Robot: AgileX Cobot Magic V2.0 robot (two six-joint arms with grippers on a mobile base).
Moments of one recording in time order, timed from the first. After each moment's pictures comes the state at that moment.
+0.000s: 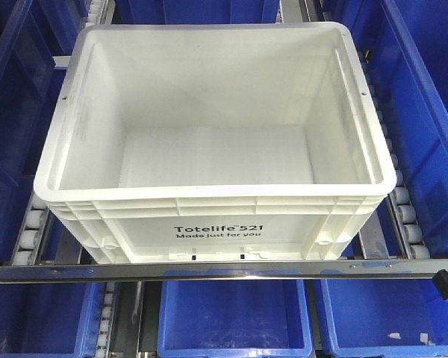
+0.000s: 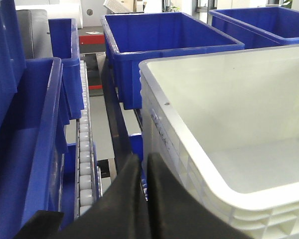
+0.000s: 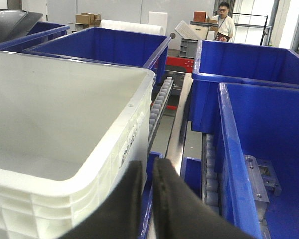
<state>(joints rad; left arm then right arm) -0.20 0.36 -0.26 -0.22 0.06 0.22 0.20 0.32 -0.16 0.03 -0.09 -0.14</state>
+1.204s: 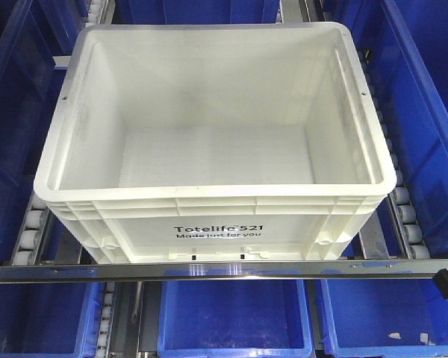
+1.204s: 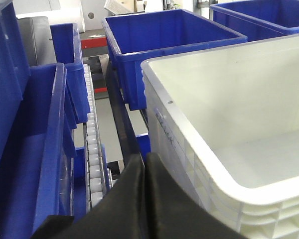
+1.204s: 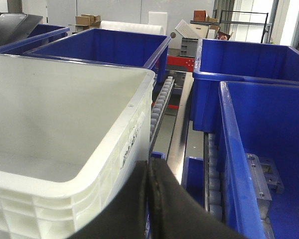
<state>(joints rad) -0.20 0.36 -0.26 -0.04 0.06 0.12 0.20 0.32 -0.16 0.03 -0.09 -0.12</state>
